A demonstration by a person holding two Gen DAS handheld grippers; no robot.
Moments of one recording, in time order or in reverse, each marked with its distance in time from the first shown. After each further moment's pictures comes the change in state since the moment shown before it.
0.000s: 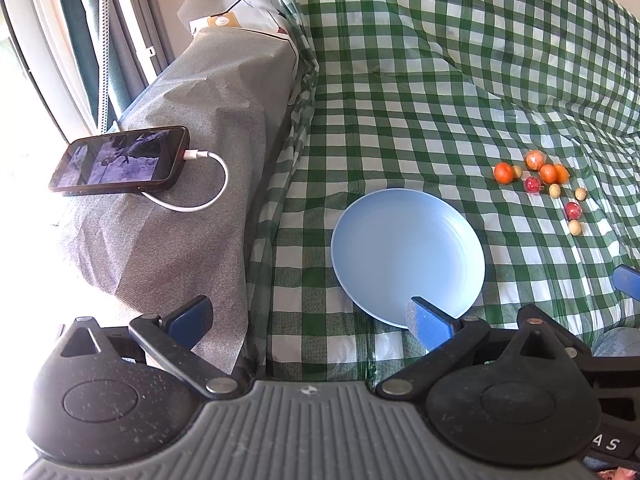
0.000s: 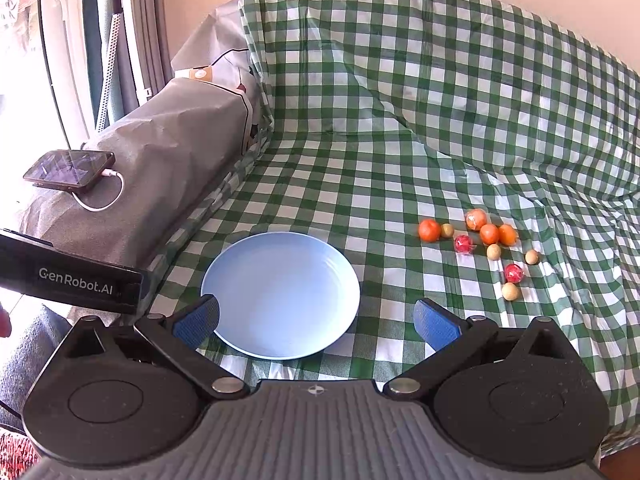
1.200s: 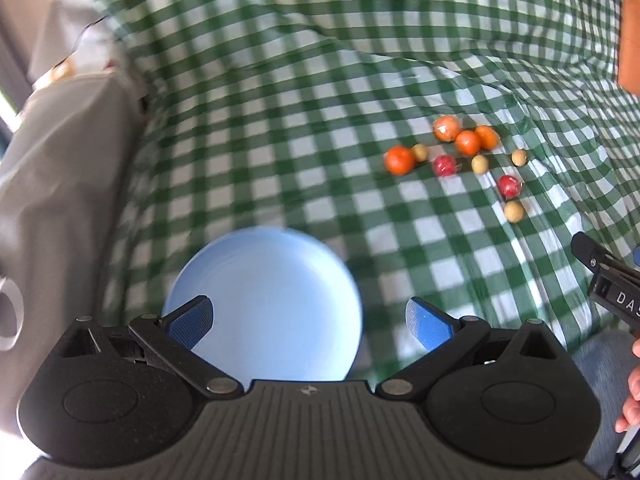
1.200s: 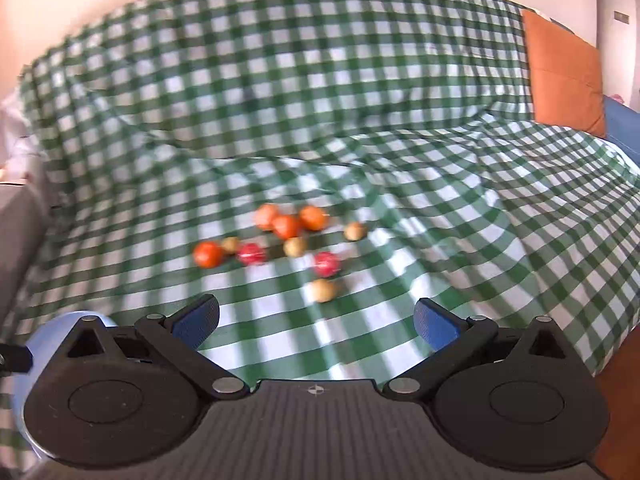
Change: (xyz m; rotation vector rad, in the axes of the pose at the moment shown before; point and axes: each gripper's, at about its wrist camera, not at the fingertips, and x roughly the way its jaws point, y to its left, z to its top) left arm 0.082 -0.172 0.071 0.253 0.049 -0.114; right arm 0.058 -0.201 -0.032 0.384 -0.063 -0.356
